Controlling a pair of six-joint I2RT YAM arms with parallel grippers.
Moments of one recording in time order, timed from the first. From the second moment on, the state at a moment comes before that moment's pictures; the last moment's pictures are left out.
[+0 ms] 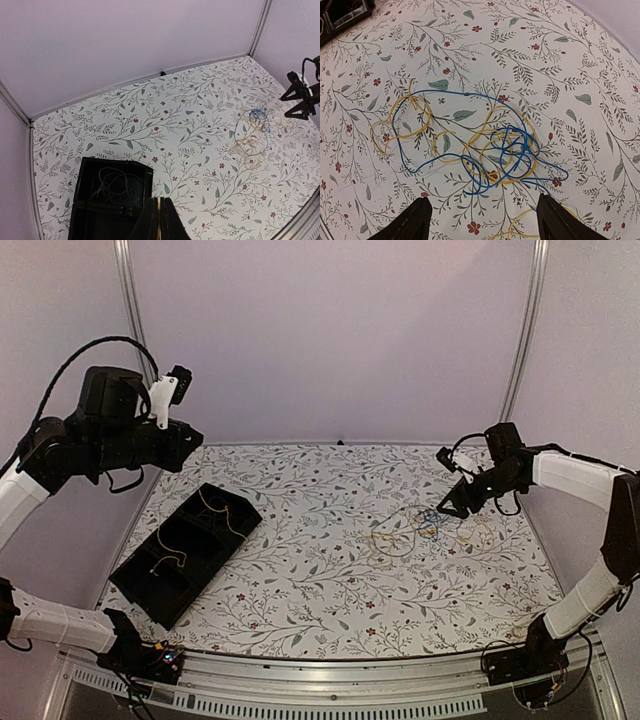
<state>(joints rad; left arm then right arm) -0.72 1.08 1.39 -0.82 -0.28 -0.18 0.19 1.52 1.08 -0.54 -0.42 -0.51</state>
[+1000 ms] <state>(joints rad) -0.56 1.09 1.26 -0.75 -0.19 -0.06 0.19 1.59 1.07 -0.53 -0.42 -0.53</state>
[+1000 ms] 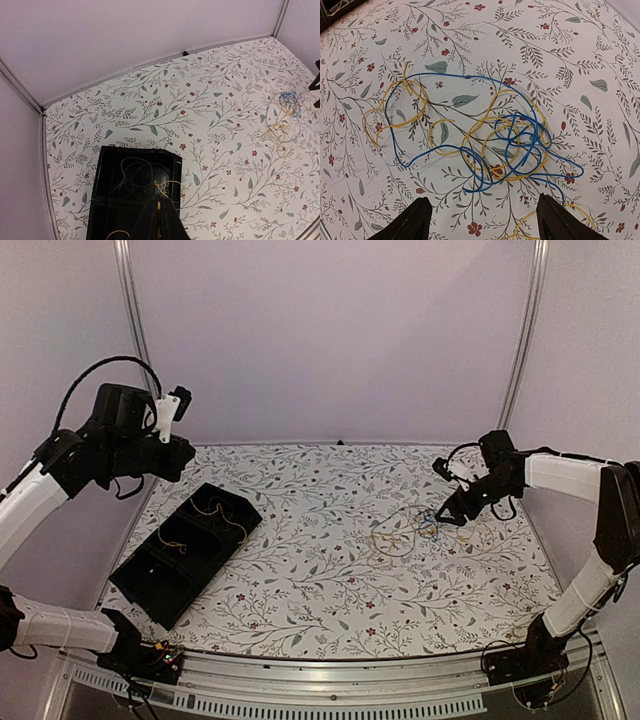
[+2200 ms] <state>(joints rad) -0.37 0.59 0.92 -0.54 -0.12 0.06 0.19 1.65 1.07 -0.53 -0.40 -0.54</state>
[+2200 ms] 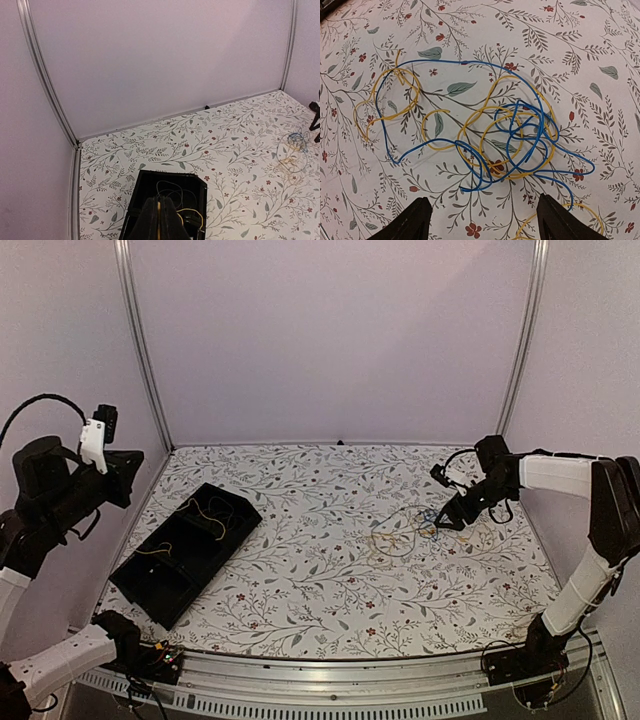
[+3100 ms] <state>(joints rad) -0.37 0.56 0.90 -0.63 -0.26 0.00 0.19 1.67 1.07 -0.54 -0.40 -0.55</state>
